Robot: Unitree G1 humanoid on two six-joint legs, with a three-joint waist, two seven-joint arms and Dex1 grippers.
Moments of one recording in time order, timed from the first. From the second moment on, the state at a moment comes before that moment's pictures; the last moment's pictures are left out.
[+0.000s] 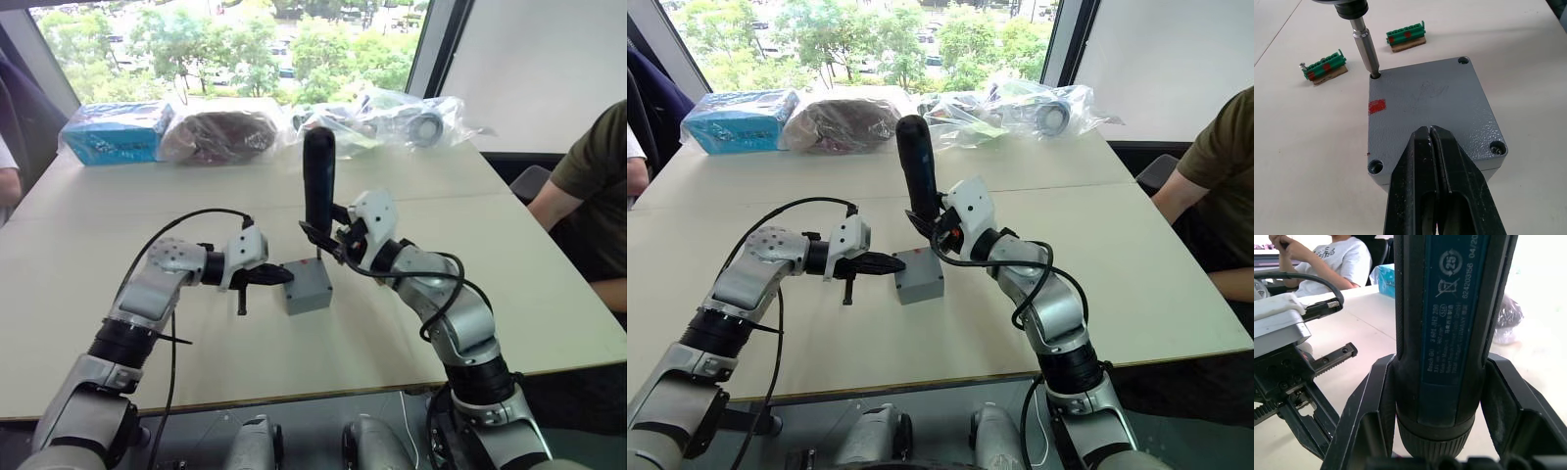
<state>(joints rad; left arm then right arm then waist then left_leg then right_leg) -0.55 0.60 -0.22 0.15 -0.19 0.18 -1.24 -0.45 -0.23 0.18 -0.29 0.25 0.56 0.48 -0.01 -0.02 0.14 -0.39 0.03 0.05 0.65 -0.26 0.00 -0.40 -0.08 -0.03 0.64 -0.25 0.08</state>
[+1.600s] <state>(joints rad) -0.64 0.62 -0.16 -0.06 -0.32 0.34 -1.25 -0.92 -0.61 -0.23 -0.26 0.63 1.54 0.30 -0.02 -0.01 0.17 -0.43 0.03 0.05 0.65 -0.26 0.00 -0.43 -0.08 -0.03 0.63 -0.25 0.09</state>
